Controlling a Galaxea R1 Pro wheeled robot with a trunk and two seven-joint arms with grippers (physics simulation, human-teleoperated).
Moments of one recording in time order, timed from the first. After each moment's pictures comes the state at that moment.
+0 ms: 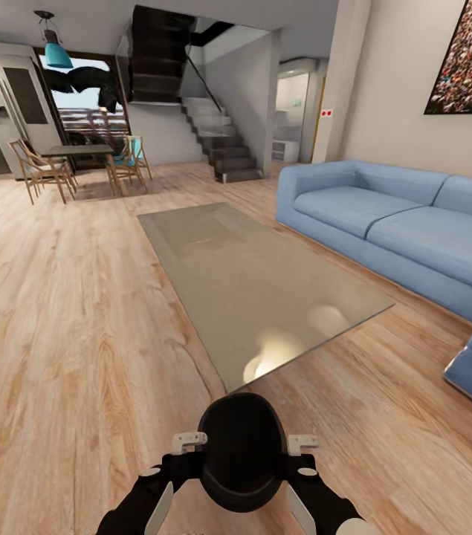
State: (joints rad) left arm -0.44 -0.17 0.07 -0.56 -0.01 0.18 -0.09; right arm -0.54 0.17 0.07 -0.33 -0.03 0.06 -0.22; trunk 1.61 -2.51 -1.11
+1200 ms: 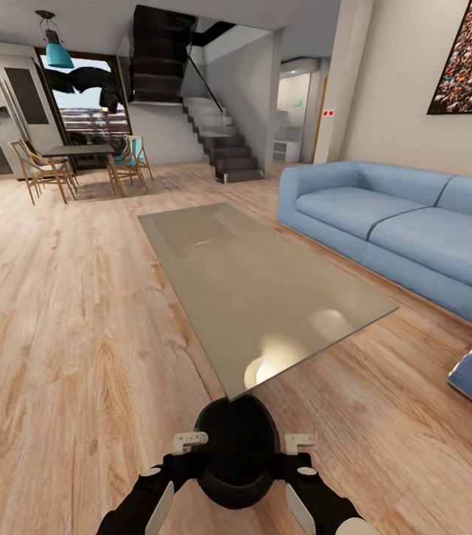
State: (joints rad) left arm -0.44 -0.17 0.07 -0.56 0.00 0.18 -0.09; right arm -0.54 0.17 0.08 -0.33 -0.03 0.06 -0.16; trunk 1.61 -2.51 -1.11
